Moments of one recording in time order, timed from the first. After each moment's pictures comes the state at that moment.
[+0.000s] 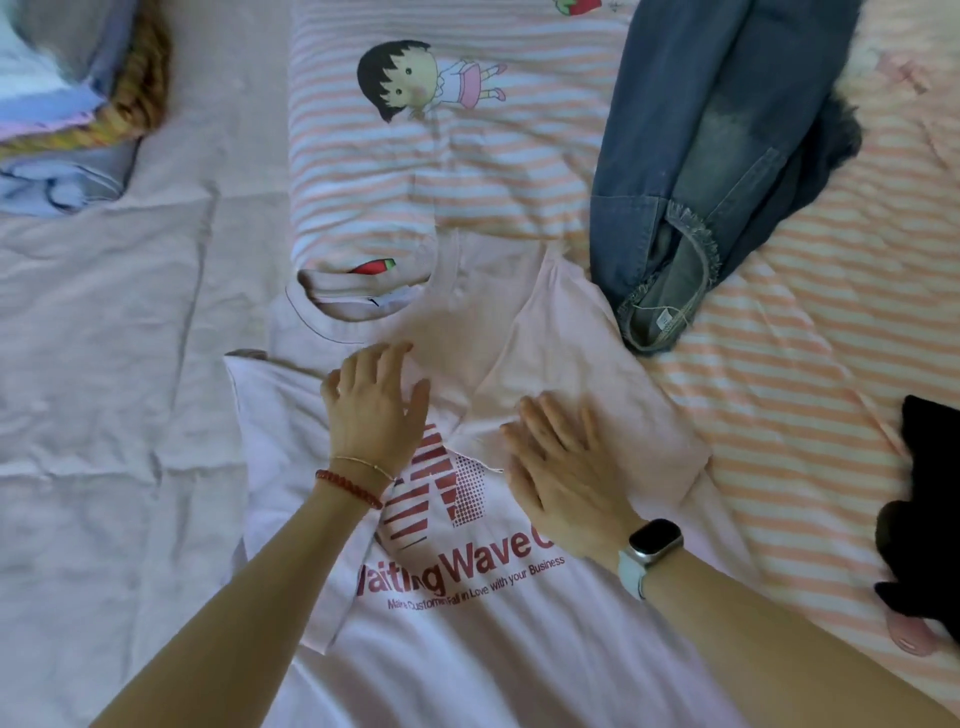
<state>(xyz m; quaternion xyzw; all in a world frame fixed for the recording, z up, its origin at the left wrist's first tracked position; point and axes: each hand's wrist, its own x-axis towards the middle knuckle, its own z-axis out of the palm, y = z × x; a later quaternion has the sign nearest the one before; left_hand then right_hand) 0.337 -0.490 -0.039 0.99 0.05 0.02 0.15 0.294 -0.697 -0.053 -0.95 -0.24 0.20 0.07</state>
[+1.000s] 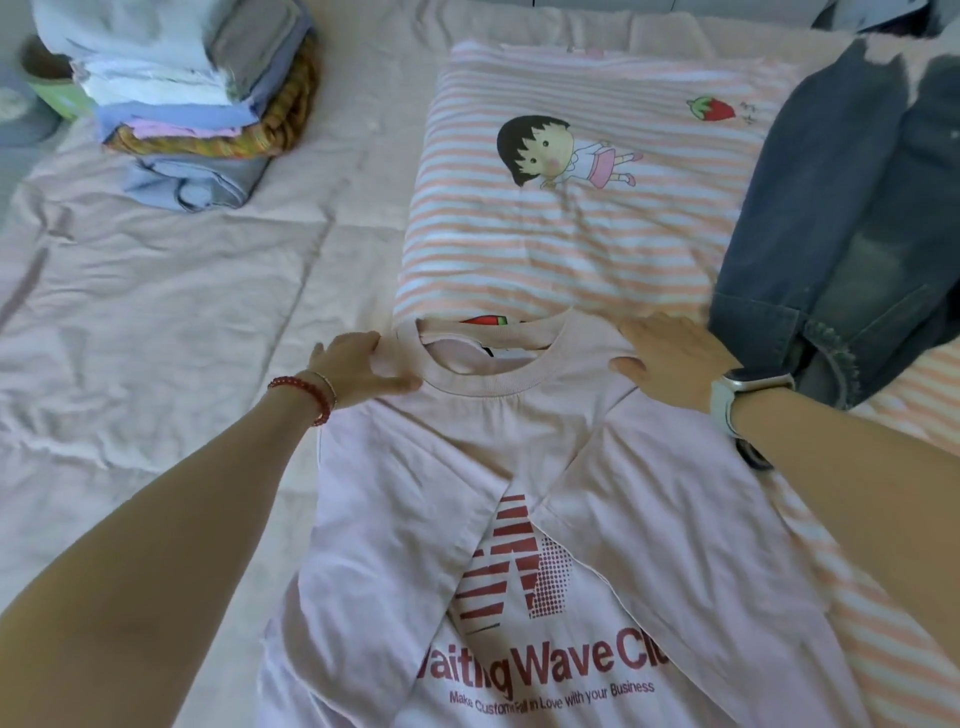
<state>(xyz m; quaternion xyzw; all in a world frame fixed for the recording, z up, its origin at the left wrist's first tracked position) 0.429 -0.328 -0.059 0.94 0.11 -0.23 0.22 0.500 -0.672 -0.031 -0.95 -0.29 0.16 0.02</state>
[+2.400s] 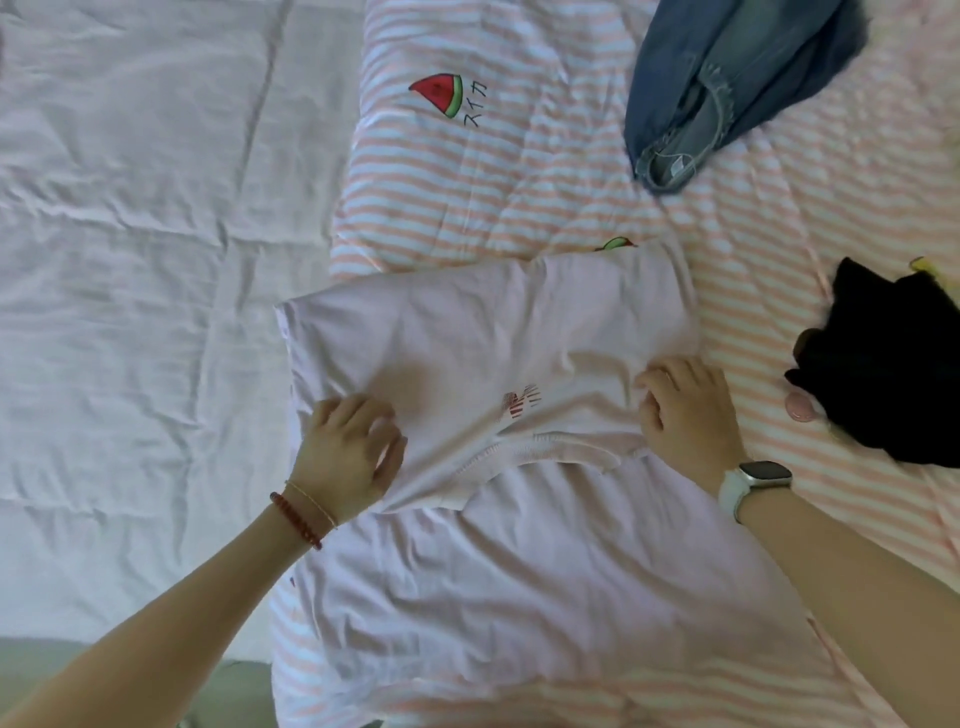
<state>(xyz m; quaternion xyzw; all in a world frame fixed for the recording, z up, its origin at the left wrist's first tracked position) 0.052 -0.442 0.004 0.98 -0.14 0.01 0.13 0.139 -0.786 0.009 -0.97 -0.21 0.03 0.09</state>
